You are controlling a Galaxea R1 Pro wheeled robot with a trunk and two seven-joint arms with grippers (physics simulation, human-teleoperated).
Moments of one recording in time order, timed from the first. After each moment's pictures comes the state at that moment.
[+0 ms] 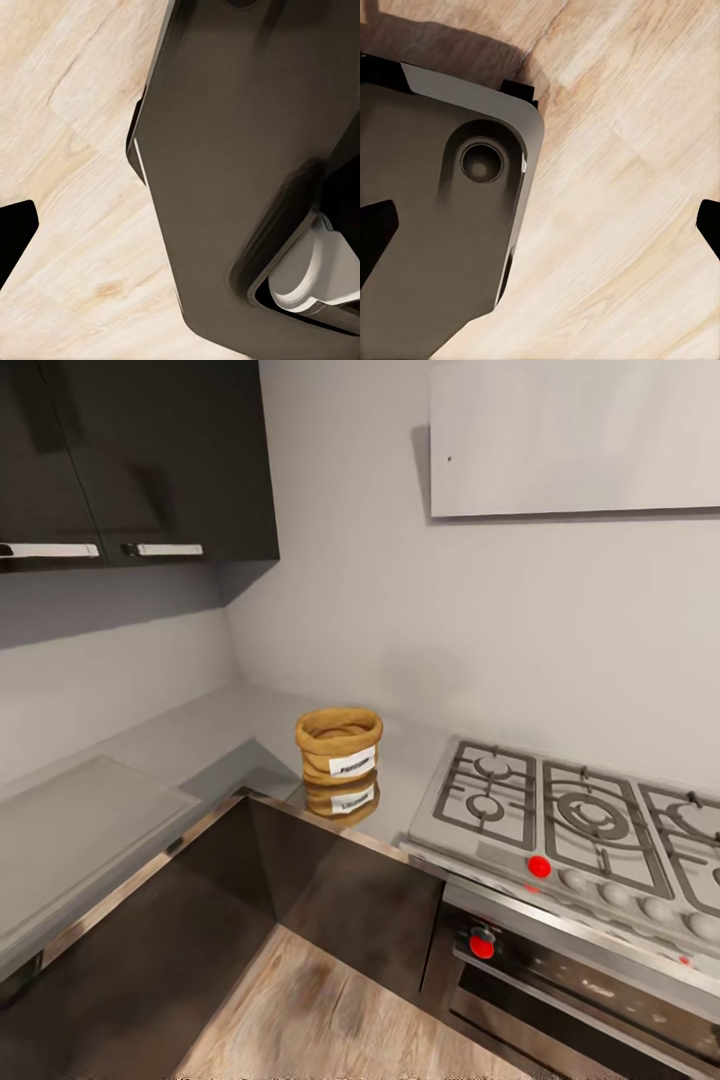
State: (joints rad) left arm -0.01 -0.02 0.01 -0.03 0.35 -0.01 0.09; right arm -0.22 -0.10 -0.41 0.03 0.65 -0.04 0.07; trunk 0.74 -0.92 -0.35
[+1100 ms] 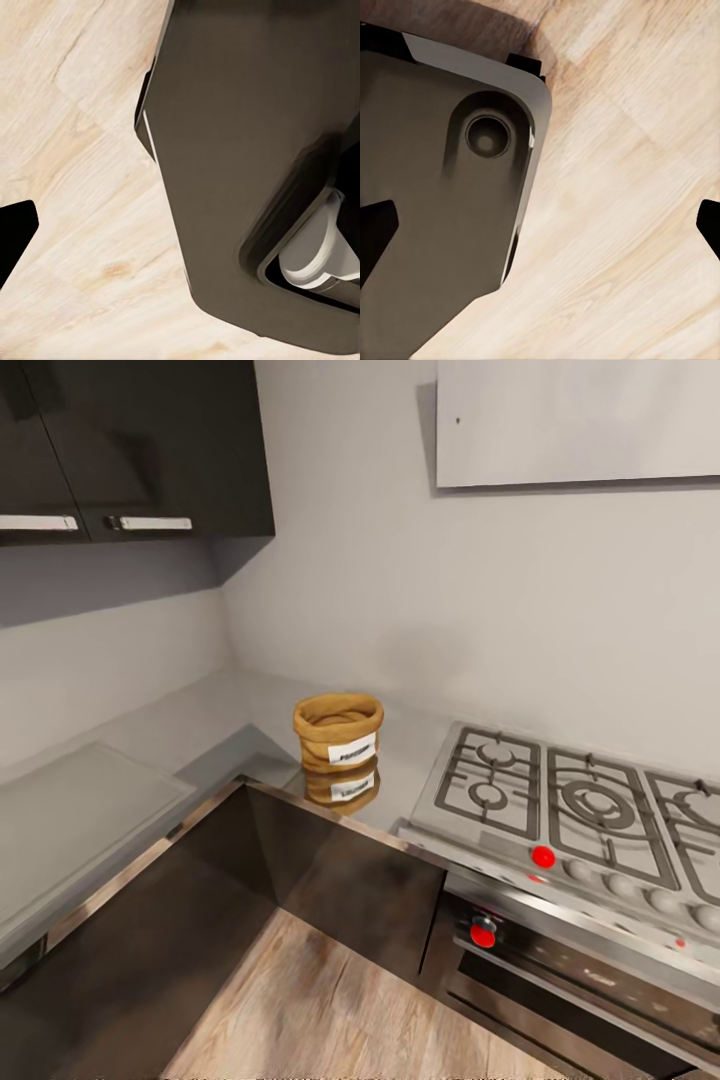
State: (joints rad) left arm -0.01 -0.02 0.01 -0.03 0.35 -0.01 0.09; right arm -0.22 -0.10 -0.41 0.03 0.65 -0.05 0.07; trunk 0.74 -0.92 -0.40
